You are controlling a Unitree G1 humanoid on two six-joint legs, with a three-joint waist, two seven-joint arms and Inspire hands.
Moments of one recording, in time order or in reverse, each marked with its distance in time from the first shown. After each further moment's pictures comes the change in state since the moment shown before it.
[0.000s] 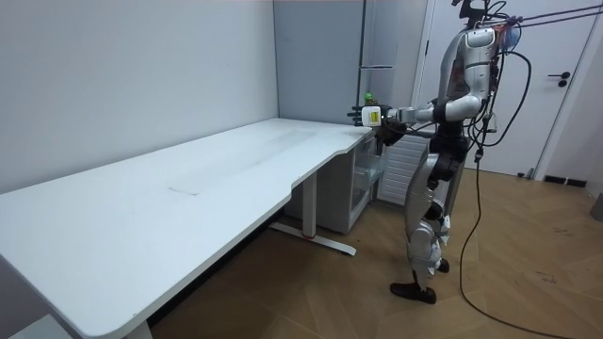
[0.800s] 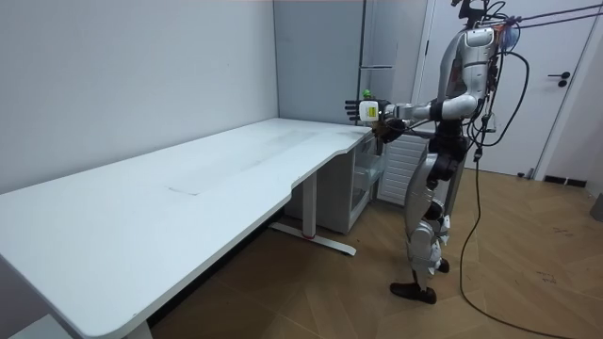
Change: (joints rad) left arm -0.036 -0.013 0.005 -0.015 -0.076 -0.011 0.003; right arm 0.000 0.000 0.006 0.000 0.120 -0.014 0.000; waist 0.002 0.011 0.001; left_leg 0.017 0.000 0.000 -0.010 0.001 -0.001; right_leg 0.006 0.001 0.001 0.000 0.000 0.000
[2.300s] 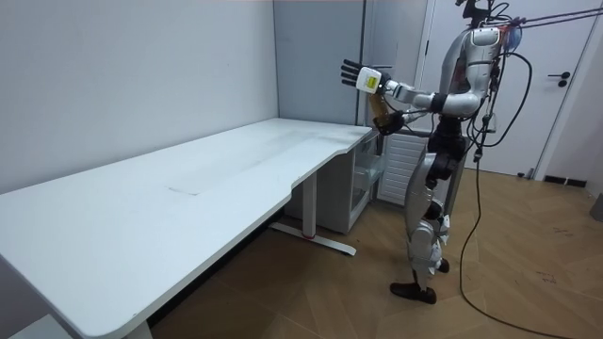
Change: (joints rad) left arm -0.030 -0.014 0.201 -0.200 0.012 -0.082 0.008; right arm -0.001 -0.021 -0.027 -0.014 0.050 -0.055 0.101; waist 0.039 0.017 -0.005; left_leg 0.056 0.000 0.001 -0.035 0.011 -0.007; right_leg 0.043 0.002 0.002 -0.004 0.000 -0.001
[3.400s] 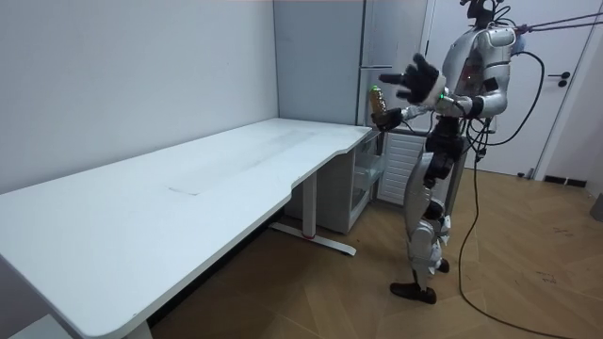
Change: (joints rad) left arm 0.166 0.007 0.522 0.195 -0.106 -0.134 0.700; right arm 0.193 -0.031 -0.202 -0.121 -0.006 -0.018 -0.050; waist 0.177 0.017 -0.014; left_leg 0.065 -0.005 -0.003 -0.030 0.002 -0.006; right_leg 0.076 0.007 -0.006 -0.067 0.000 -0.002
